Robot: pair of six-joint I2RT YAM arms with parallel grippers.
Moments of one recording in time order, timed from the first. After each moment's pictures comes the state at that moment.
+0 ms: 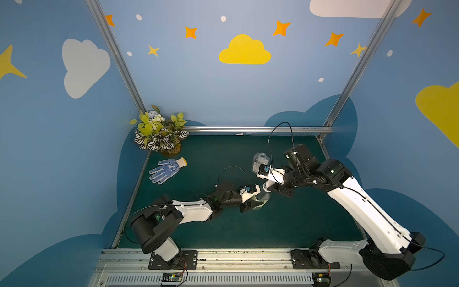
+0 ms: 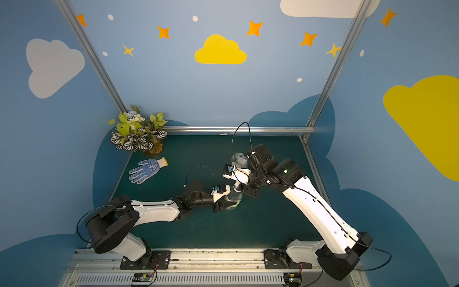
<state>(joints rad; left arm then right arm) -0.83 1.58 0.63 0.69 0.52 0.19 0.73 1.28 1.53 -1.23 -0.21 -0.62</state>
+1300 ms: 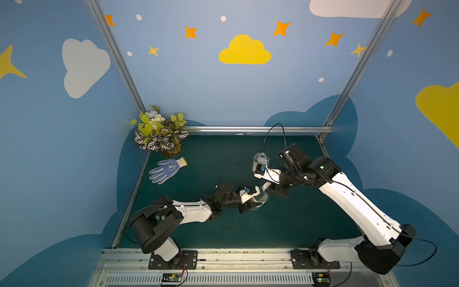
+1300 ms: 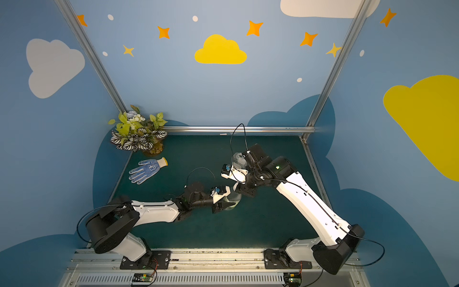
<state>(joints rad) -0.84 1.58 0.61 0.68 0.48 0.22 0.71 1.33 1.50 -1.24 -0.25 -0.60</state>
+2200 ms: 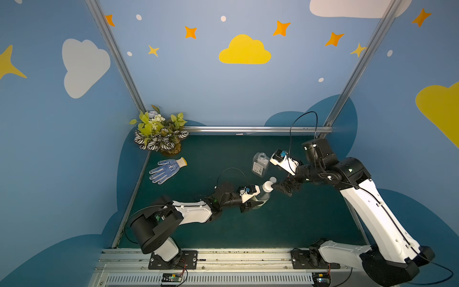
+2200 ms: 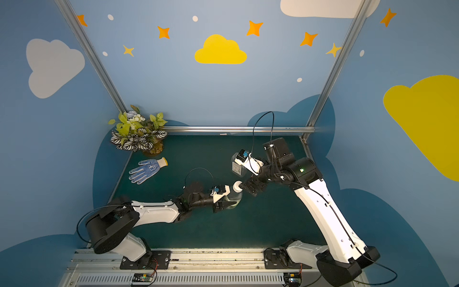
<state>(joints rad) -0.84 1.58 0.60 0.75 0.49 0.19 0.55 1.23 1.57 -1.24 -0.36 -0.43</state>
